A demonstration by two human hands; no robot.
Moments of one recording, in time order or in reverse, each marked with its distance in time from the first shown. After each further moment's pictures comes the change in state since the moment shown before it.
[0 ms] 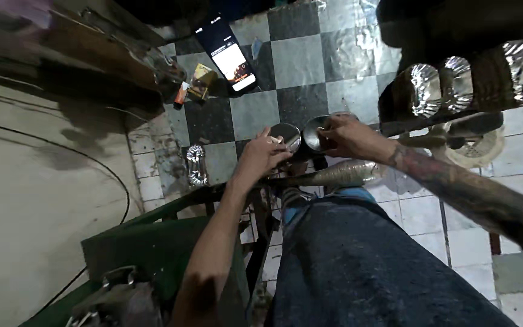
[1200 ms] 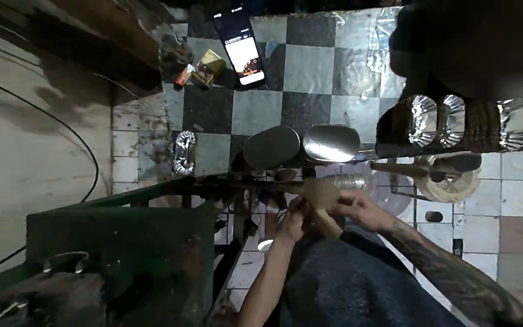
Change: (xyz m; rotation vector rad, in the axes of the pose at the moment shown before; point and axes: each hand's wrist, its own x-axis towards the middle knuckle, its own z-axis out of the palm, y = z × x) left_hand -0.068 0.110 0.162 -1.683 0.370 -0.583; right_hand -0.097 -0.040 0.048 1.227 -0.073 0.180
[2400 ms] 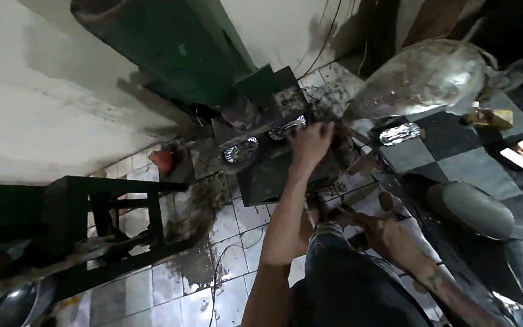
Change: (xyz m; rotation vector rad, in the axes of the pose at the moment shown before) left_hand -0.191 0.131 -0.200 0.890 1.418 0.406; right_hand 0.066 -0.020 0.236 -1.620 -0.772 -0.136
